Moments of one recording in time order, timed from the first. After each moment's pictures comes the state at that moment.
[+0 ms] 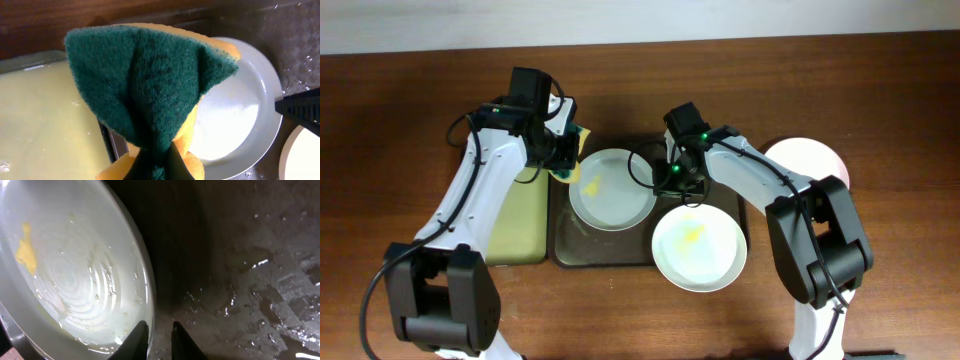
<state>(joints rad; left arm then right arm) -0.17 1.83 1.51 -0.93 0.14 0.00 0.41 2.05 1.40 -0.68 -0.37 0.44</state>
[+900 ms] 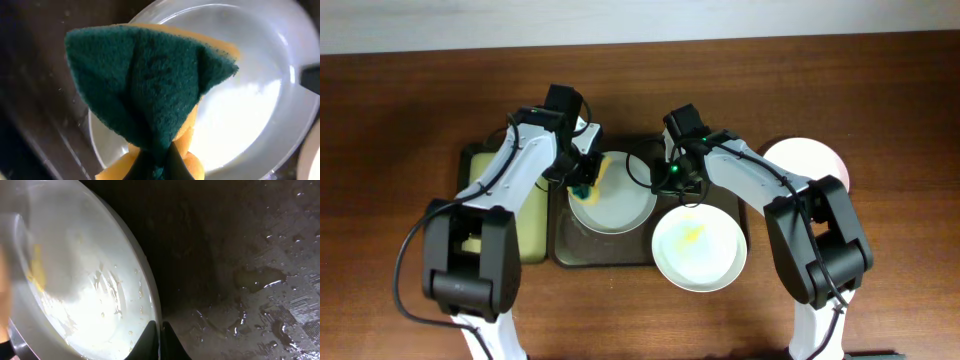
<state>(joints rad) -0.24 2.01 1.51 -0.95 0.18 0.03 0.42 2.05 1.37 -0.59 -0.38 0.45</state>
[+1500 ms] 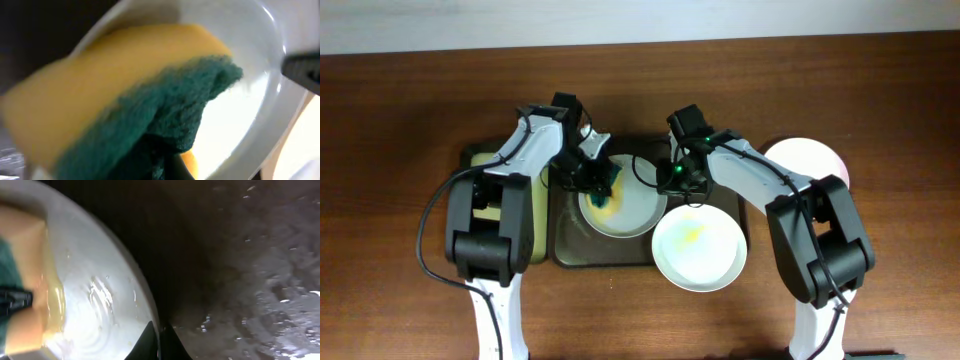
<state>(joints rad) -0.22 2.24 1.61 -1.05 0.50 0.12 0.41 2.05 1.36 -0.60 -0.31 0.45</state>
